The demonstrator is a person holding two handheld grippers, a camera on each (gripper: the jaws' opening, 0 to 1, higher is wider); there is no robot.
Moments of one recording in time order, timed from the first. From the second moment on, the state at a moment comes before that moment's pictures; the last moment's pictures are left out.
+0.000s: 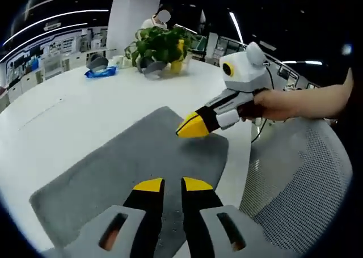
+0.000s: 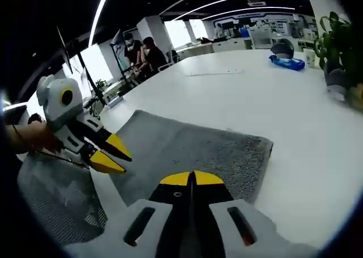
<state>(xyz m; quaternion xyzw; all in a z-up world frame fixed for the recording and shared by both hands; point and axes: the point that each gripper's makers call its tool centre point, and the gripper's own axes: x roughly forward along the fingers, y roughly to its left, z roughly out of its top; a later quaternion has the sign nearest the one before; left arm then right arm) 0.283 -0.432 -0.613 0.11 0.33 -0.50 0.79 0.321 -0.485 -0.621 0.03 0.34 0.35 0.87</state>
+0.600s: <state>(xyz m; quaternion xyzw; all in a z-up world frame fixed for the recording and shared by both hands) 0.249 -0.423 -0.651 0.22 0.33 -0.53 0.75 0.291 -0.467 -0.647 -0.11 0.36 0.44 0.82</state>
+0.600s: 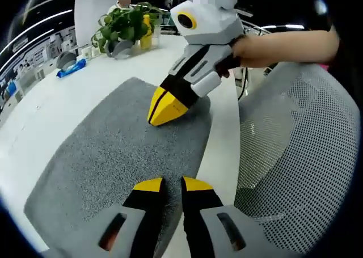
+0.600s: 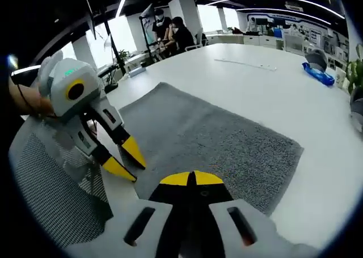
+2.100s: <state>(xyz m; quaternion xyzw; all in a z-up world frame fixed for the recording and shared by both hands) 0.273 -0.405 -0.652 0.33 0.31 -0.49 0.75 0.275 -0.460 -0.652 -0.05 0.38 0.45 0.80</state>
